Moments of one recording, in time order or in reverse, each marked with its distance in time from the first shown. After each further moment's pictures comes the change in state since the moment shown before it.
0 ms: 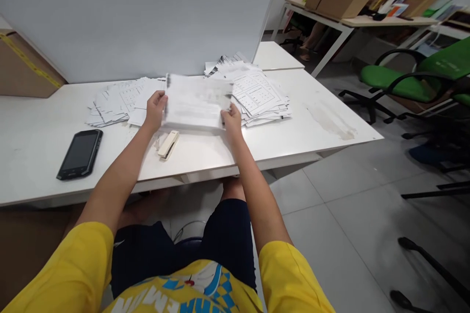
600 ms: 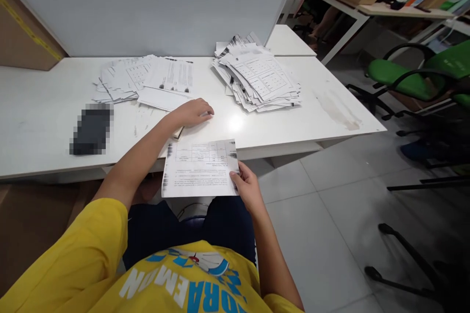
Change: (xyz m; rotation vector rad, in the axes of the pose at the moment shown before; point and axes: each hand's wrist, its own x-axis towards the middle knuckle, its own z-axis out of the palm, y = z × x) left_hand -0.051 0.061 0.041 0.559 -0.922 0.243; right_hand -0.248 -0.060 -0.052 -0.118 -0.037 0.512
